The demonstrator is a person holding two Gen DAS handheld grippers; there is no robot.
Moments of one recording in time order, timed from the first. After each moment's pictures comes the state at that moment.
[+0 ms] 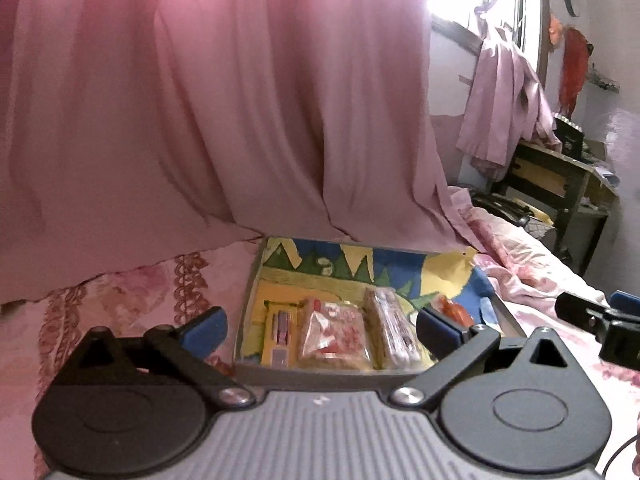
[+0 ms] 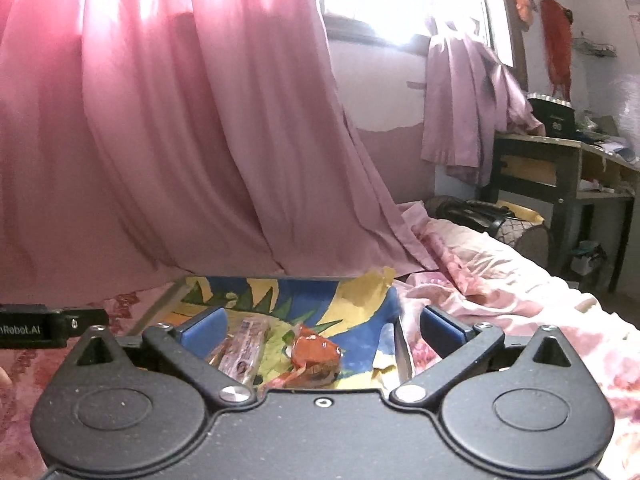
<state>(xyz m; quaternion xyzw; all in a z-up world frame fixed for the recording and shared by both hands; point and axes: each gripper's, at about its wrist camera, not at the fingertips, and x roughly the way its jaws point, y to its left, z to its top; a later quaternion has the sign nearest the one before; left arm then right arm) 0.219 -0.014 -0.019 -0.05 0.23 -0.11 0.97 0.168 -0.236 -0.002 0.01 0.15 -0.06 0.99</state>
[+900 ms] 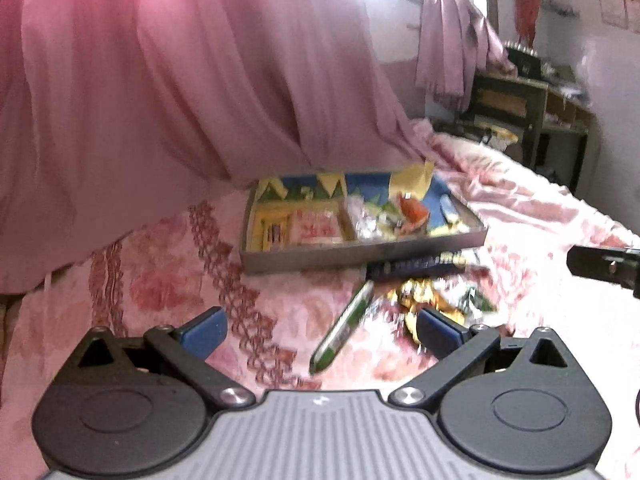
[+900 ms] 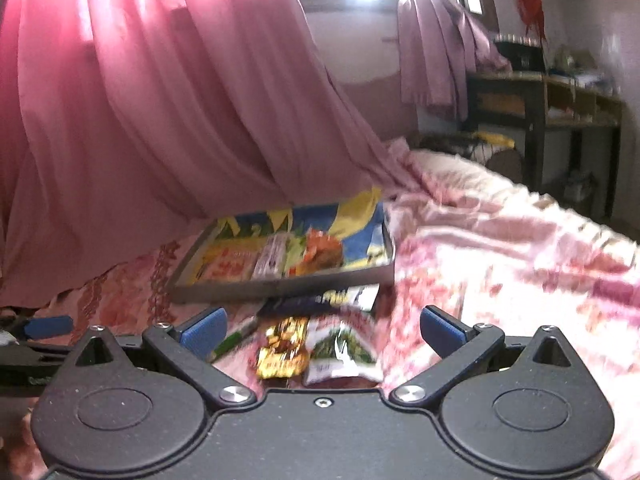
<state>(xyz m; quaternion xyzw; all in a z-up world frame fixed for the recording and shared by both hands) 0.088 -0.028 -0.036 0.05 0.27 -0.12 0.95 0.028 -0.226 -0.010 0.08 0.23 -0.05 0.97</state>
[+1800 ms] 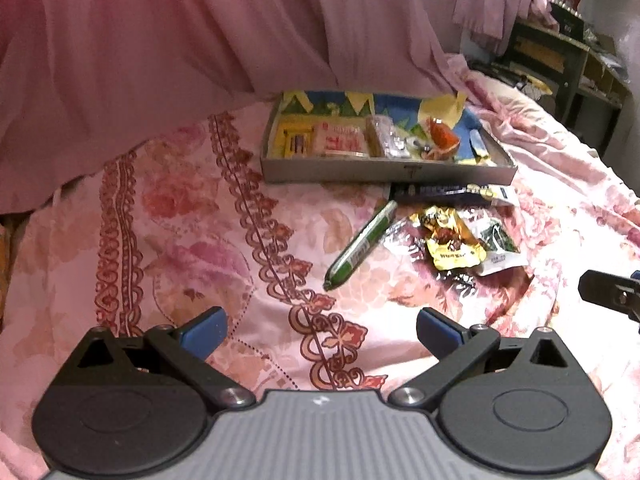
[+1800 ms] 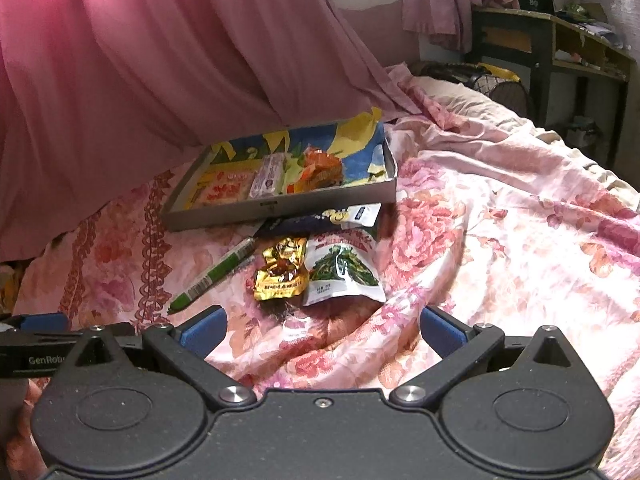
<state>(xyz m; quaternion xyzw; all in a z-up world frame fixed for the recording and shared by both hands) 0.097 -0.017 -0.058 0.02 0.39 -0.08 0.92 0.037 -0.218 -0.031 0.08 0.34 -0.05 0.94</state>
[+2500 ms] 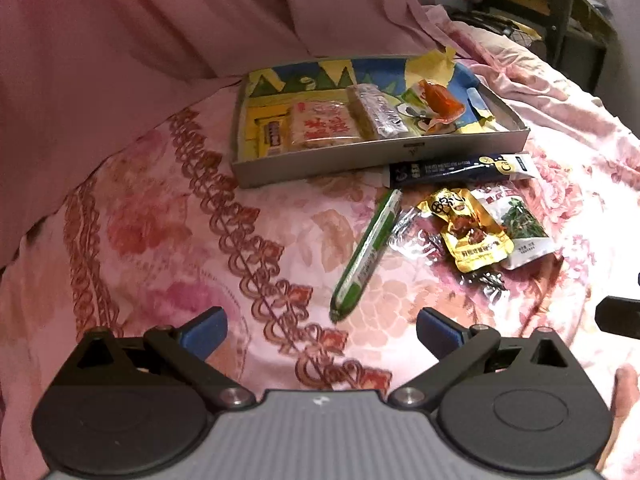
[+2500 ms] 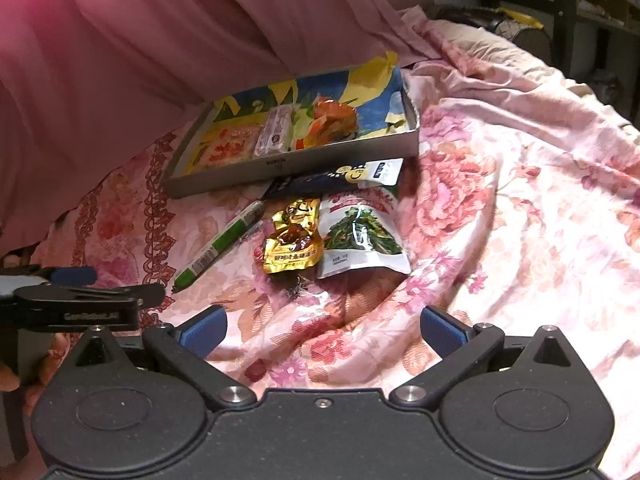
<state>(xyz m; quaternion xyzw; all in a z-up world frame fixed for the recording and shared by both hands) 0.162 -0.035 -0.071 0.10 0.43 -0.11 0.89 0.078 -0.226 -0.046 0.11 0.41 -0.02 0.90</state>
